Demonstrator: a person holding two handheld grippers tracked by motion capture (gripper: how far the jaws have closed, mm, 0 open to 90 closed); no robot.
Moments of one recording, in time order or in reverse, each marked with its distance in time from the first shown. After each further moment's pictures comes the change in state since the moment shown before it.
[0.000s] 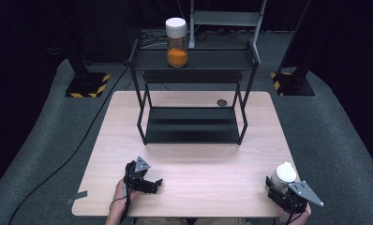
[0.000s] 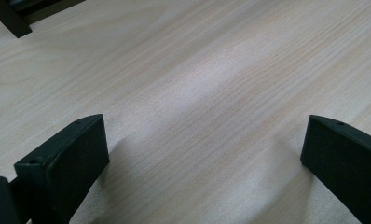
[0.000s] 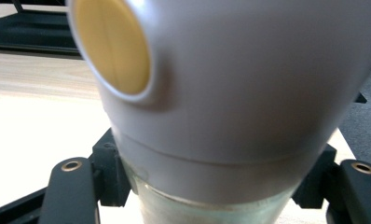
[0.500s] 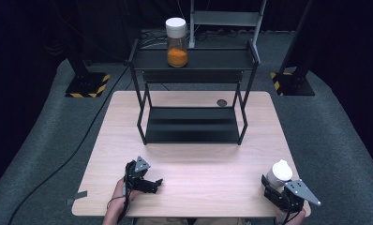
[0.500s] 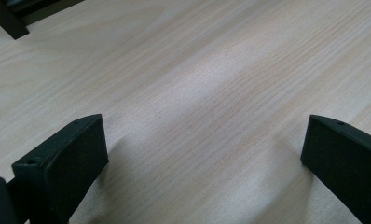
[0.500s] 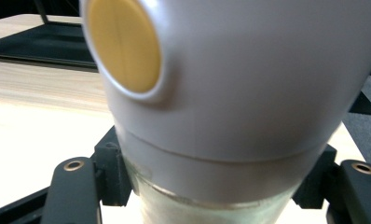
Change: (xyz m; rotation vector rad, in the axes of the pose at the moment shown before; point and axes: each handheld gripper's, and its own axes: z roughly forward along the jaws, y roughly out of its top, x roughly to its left) left arm 0.005 0.001 0.001 0.003 -0.016 0.010; right arm 0.013 0.013 -0.005 -0.026 0.044 -0.019
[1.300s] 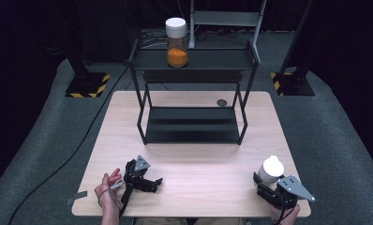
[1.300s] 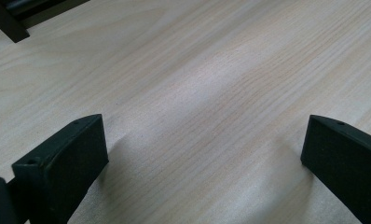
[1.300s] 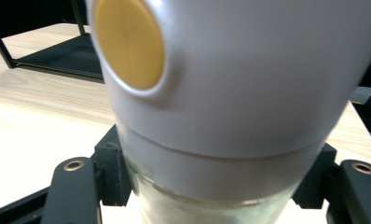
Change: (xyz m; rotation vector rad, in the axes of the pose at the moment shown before) left arm 0.001 0.001 0.001 -0.001 -0.001 -0.004; right arm 0.010 0.018 0.004 -0.025 0.086 -0.039
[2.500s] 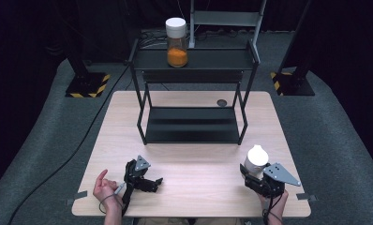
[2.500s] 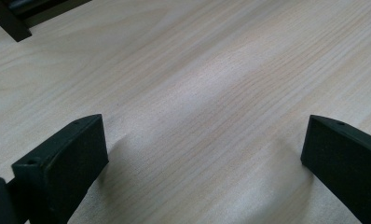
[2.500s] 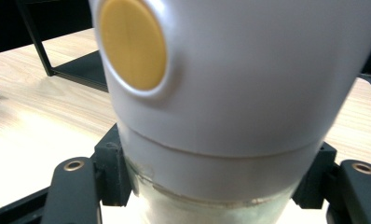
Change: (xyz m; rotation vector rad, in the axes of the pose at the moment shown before) left arm -0.003 0.000 0.001 -0.002 0.010 -0.011; right arm 0.008 0.032 0.026 -0.005 0.106 -0.065
